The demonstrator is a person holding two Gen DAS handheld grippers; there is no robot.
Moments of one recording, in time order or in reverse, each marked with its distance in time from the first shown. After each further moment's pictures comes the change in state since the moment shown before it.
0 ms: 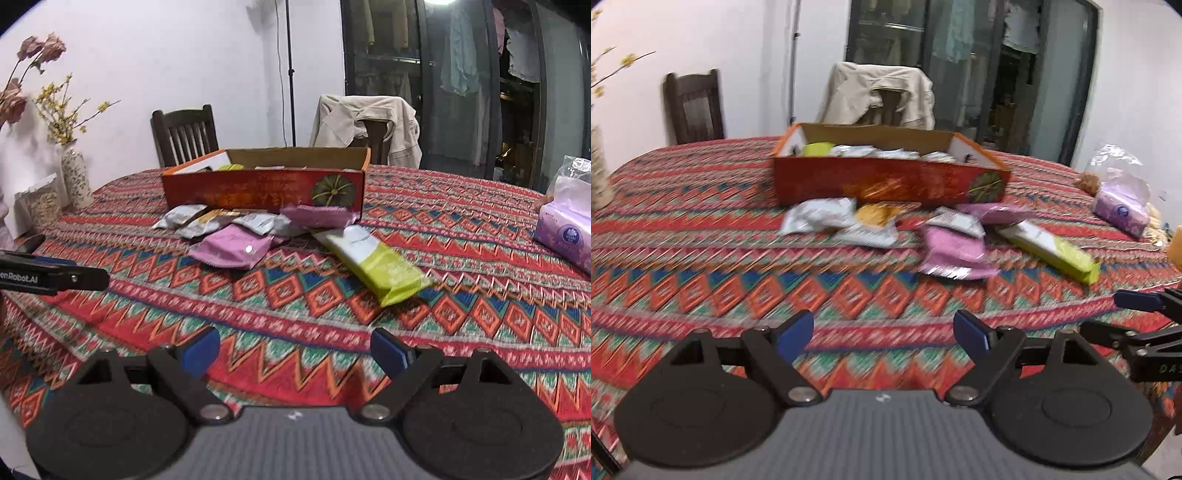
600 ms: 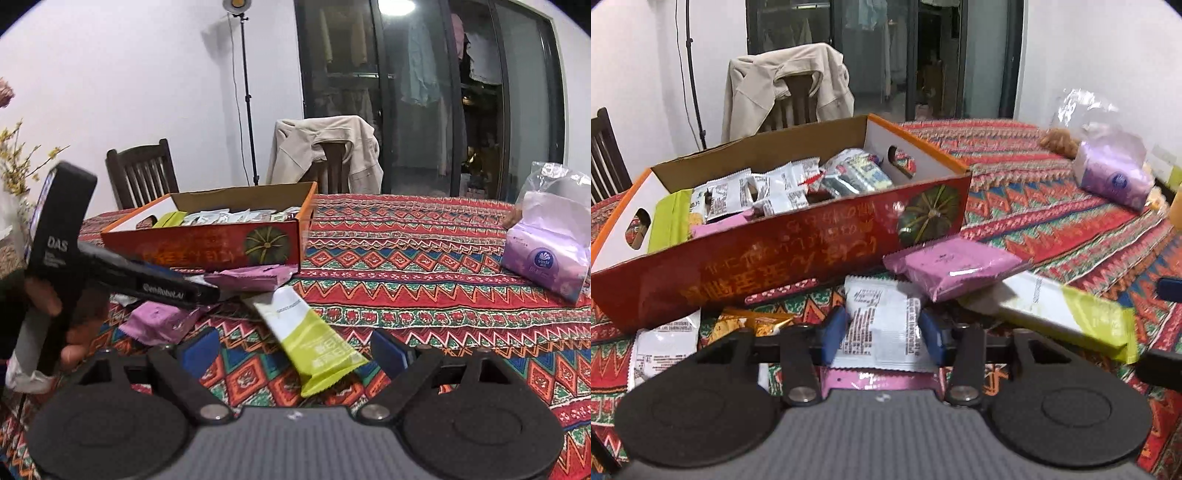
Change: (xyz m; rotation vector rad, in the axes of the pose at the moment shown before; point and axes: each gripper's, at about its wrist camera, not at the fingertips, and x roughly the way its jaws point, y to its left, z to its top) left arm 0.154 -0.064 0.086 0.221 0.079 -0.135; right arm 0.025 -0.052 0.042 0.089 -0.073 -0.079
